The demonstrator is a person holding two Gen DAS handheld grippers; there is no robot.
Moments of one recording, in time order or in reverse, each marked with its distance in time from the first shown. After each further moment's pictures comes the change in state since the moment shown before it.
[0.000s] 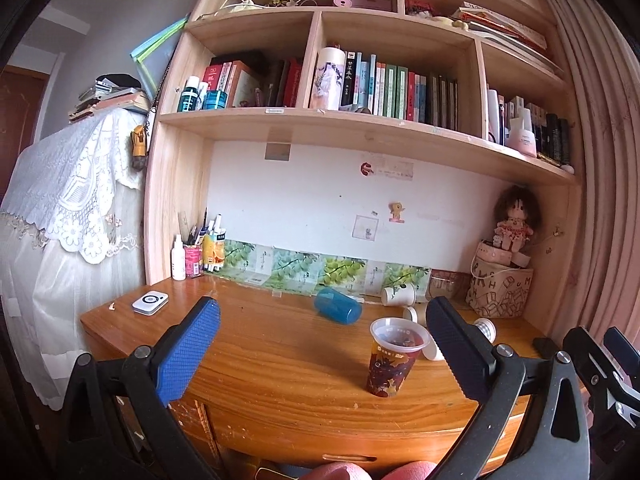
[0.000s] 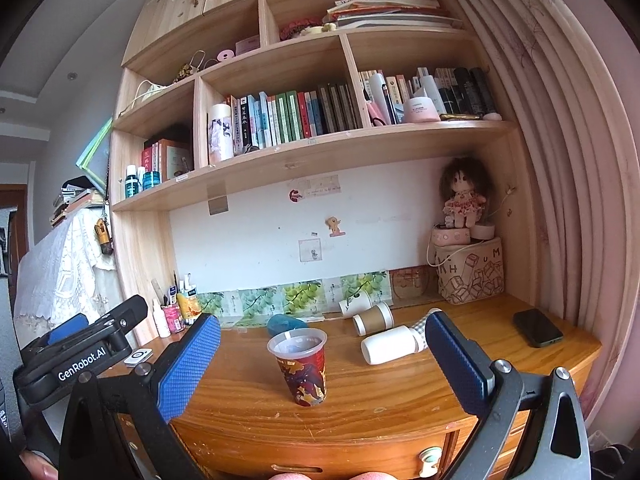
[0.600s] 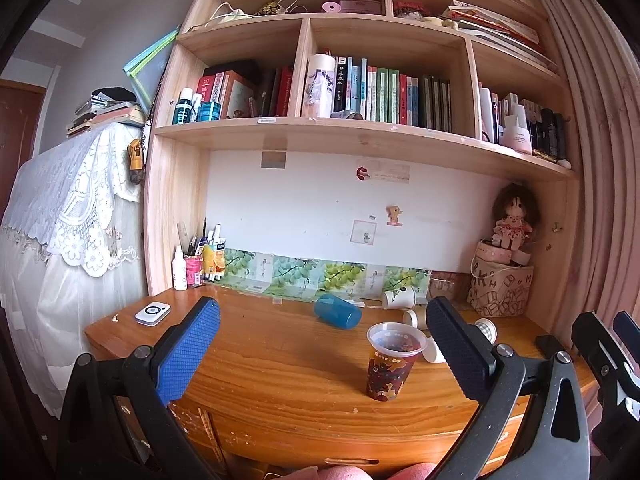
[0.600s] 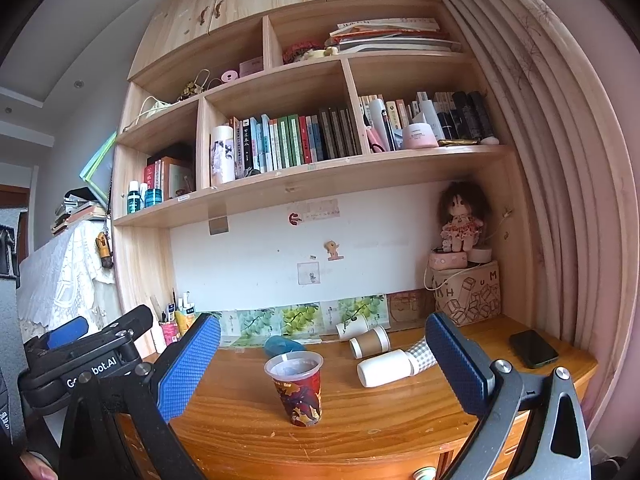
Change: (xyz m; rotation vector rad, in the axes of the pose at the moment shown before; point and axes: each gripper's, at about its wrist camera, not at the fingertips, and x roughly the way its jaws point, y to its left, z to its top) left arm -0.005 -0.014 0.004 0.042 -0.012 0.007; right arm -0.010 -0.004 0.005 -0.010 -0.079 0.004
